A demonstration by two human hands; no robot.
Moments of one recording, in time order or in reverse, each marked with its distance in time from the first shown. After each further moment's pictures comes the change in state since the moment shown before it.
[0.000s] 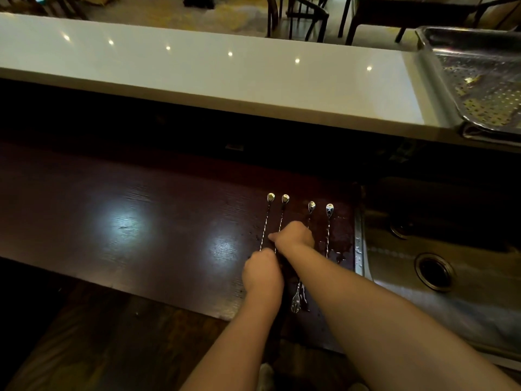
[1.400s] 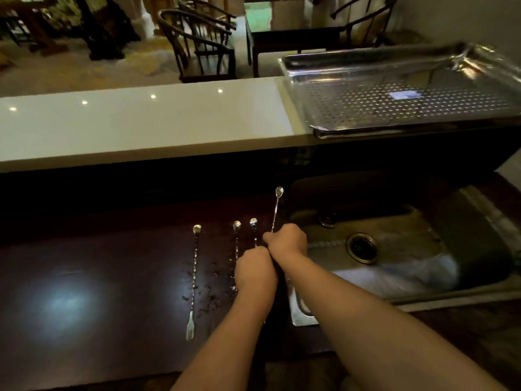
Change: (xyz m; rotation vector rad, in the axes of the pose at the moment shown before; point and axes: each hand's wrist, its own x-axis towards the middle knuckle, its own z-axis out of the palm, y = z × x) left_hand -0.026 0.125 -0.004 0.128 -0.023 0.326; right_hand -0.001 0.086 -0.108 0.352 0.290 0.031
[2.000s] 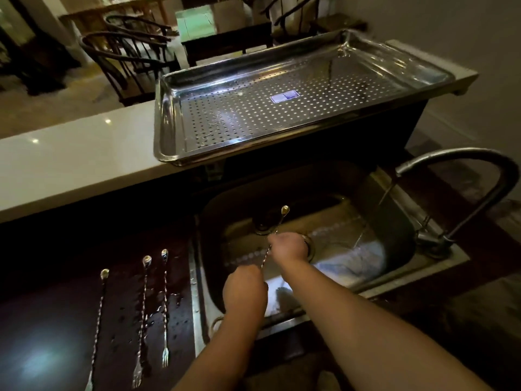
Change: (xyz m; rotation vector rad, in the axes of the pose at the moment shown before) left_hand -0.014 0.179 0.069 0.273 -0.085 0.089; right_hand 0.089 0.133 -0.157 0.364 0.042 0.201
